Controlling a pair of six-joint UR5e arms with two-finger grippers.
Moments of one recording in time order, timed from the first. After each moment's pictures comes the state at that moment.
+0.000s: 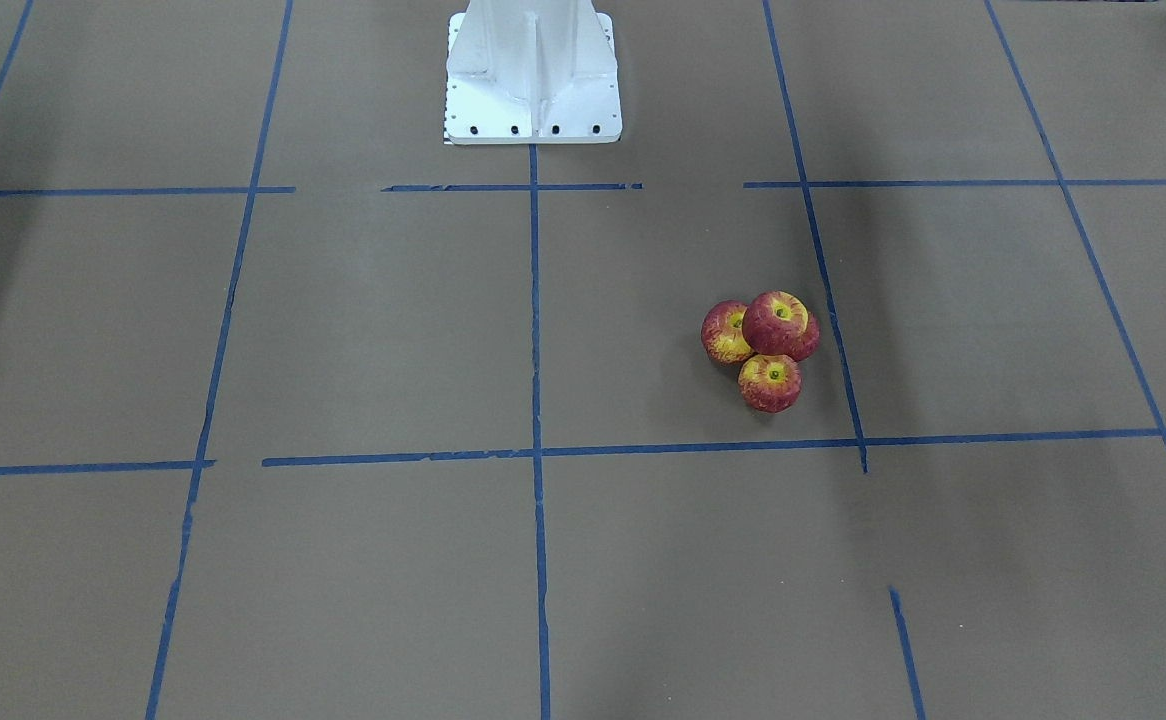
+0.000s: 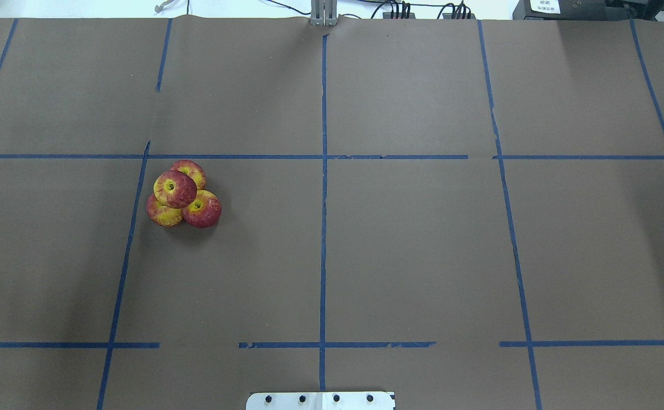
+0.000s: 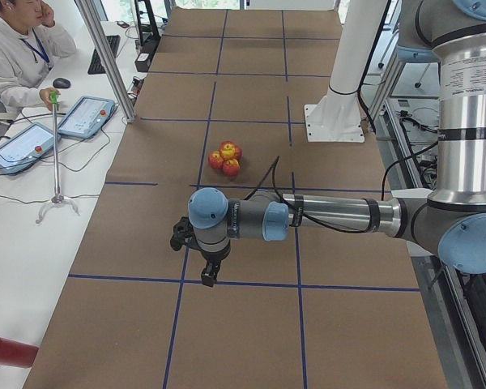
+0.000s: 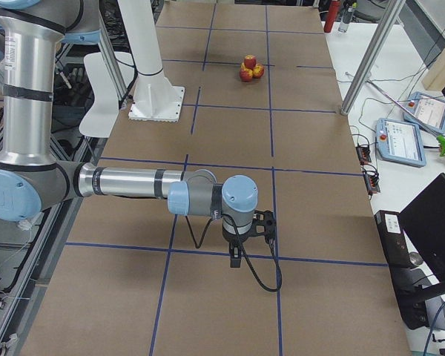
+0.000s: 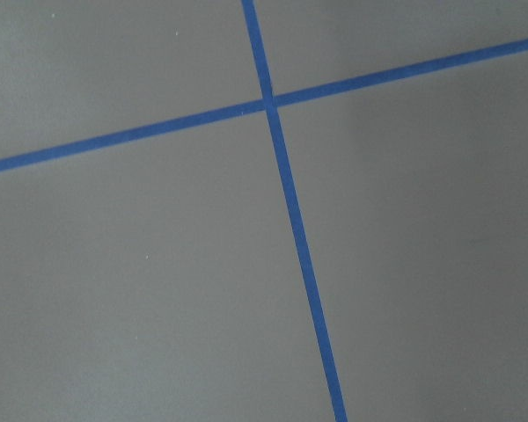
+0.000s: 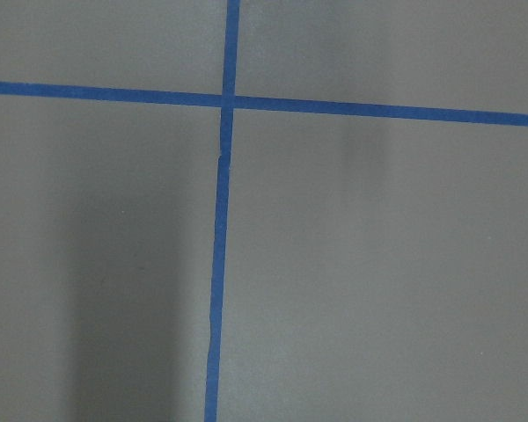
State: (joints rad) left arm -1.56 -1.50 -1.70 -1.56 -2.38 0.22; right arm 1.59 -1.71 1.71 -1.58 2.29 -0.06
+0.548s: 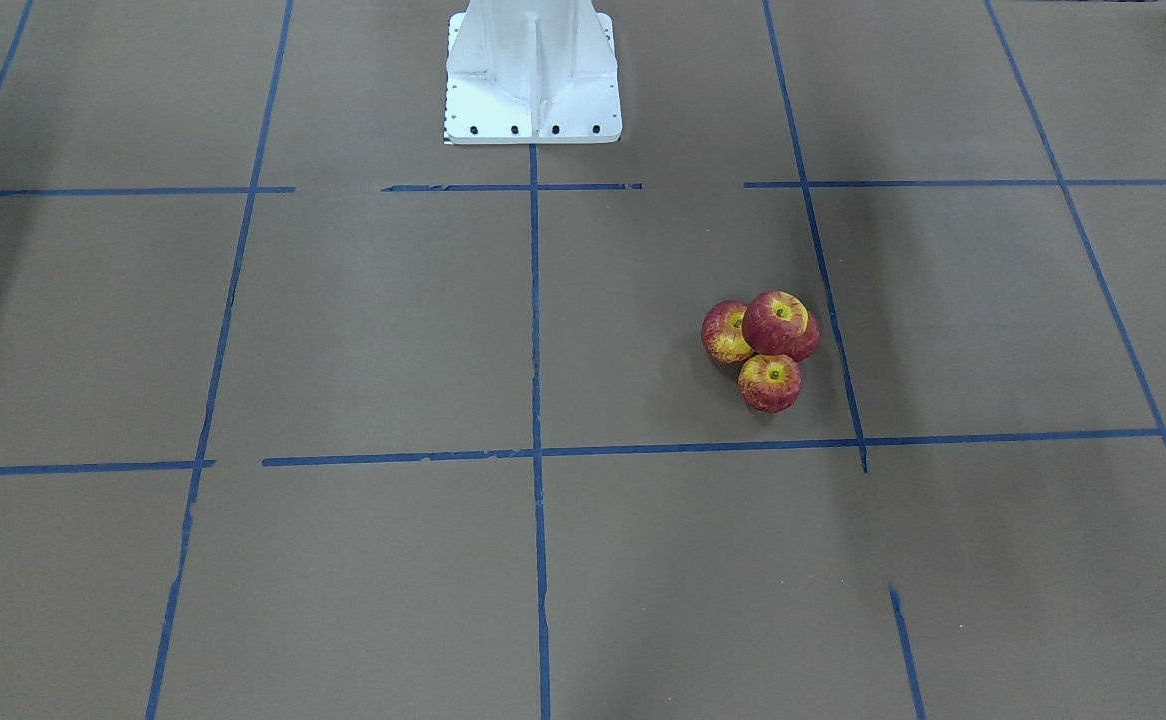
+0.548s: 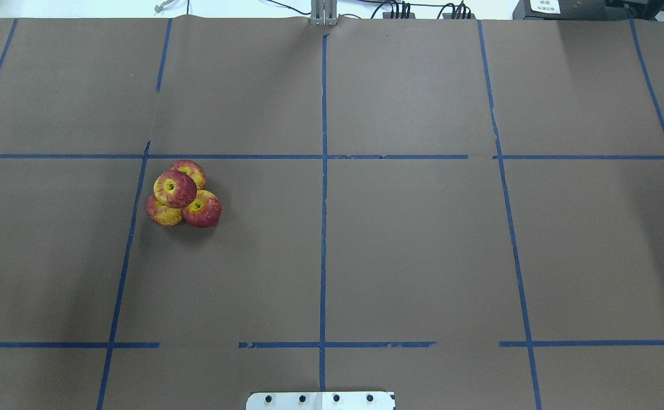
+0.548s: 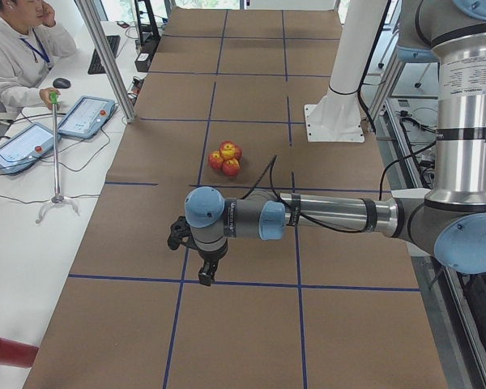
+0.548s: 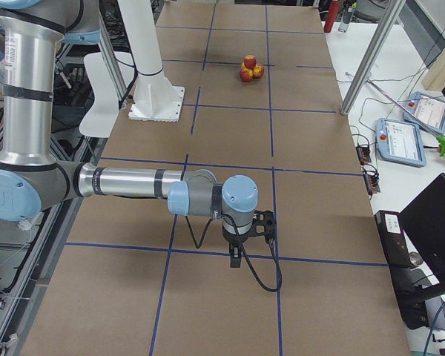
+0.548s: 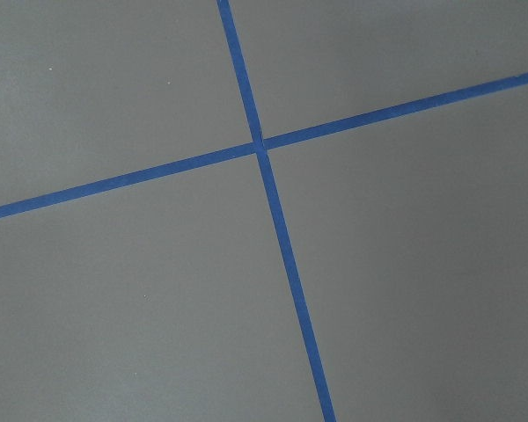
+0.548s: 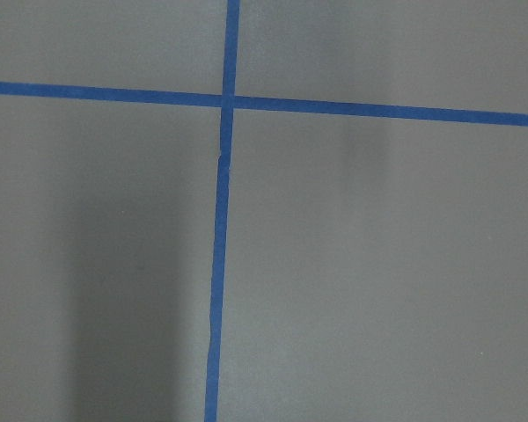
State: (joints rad) left arm -1.56 -1.51 -1.69 -1.56 -2.38 0.22; right arm 1.59 -1.71 1.71 -1.58 2.29 -0.06
